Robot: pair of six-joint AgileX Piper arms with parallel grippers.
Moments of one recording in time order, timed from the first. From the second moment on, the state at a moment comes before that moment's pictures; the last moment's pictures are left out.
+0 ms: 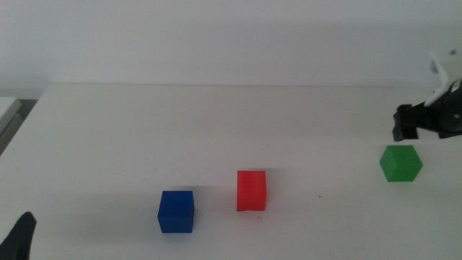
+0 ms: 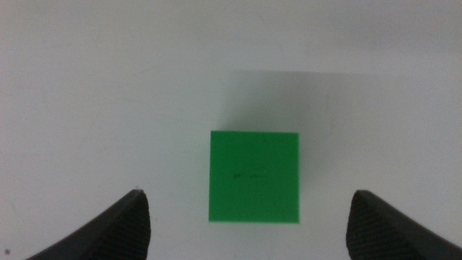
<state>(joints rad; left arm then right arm) -0.06 0.00 0.00 -0.04 0.15 0.06 0.05 1.65 -1.18 -0.04 0.73 0.02</state>
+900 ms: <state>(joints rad) -0.06 0.00 0.00 -0.04 0.15 0.06 0.05 1.88 -1.18 -0.06 0.61 0.04</state>
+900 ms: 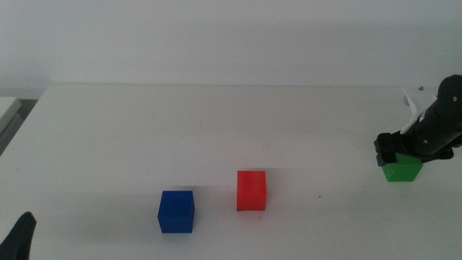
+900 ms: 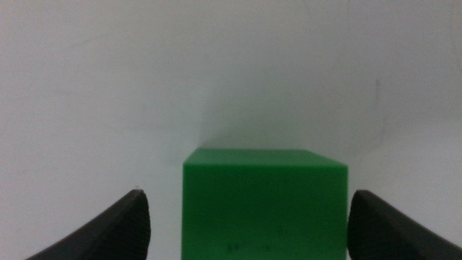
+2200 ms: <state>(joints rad) -0.06 0.00 0.00 -0.04 0.15 0.06 0.80 1.98 -1.69 -0.34 1.12 0.90</state>
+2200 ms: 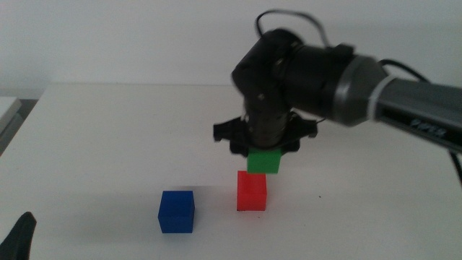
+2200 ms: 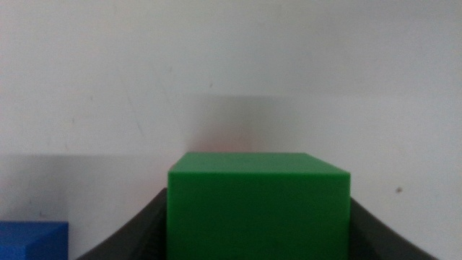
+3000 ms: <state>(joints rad) -0.06 0.00 0.00 -0.04 0.15 0.06 0.83 2.05 -1.70 -0.34 1.08 0.95</state>
